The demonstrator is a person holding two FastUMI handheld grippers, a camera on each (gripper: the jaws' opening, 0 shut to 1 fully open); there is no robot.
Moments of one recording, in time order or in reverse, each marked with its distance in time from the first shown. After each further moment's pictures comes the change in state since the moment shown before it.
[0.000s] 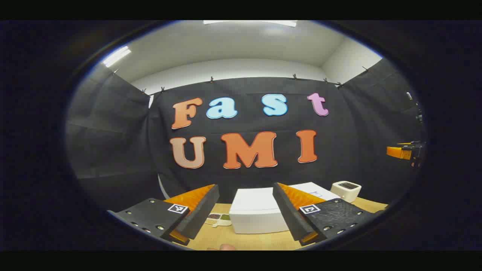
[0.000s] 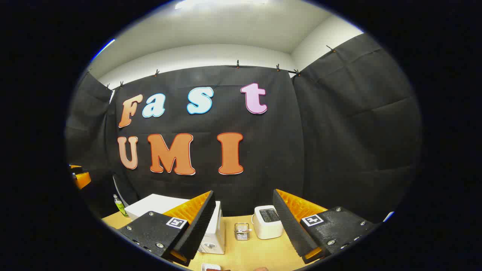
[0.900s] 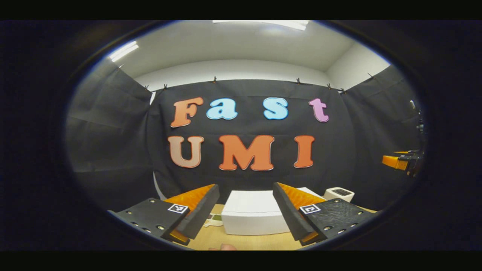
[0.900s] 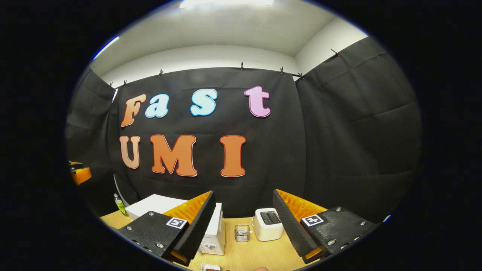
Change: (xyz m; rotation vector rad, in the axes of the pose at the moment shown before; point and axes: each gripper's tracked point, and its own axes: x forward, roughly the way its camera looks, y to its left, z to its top) left arm 0.003 -0.035 0.009 -0.074 -0.011 -0.077; right arm 0.000 0.000 0.007 -0.020 -0.006 0.020
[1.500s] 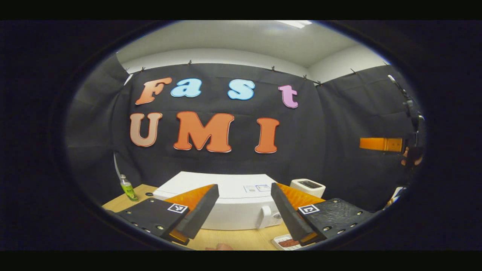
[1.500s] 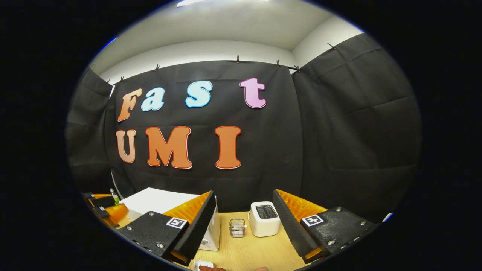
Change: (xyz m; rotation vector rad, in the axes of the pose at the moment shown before) left arm 0.038 -0.140 -0.132 -0.036 0.084 -0.194; right arm 0.009 -0.027 -0.035 0.005 0.043 -0.025
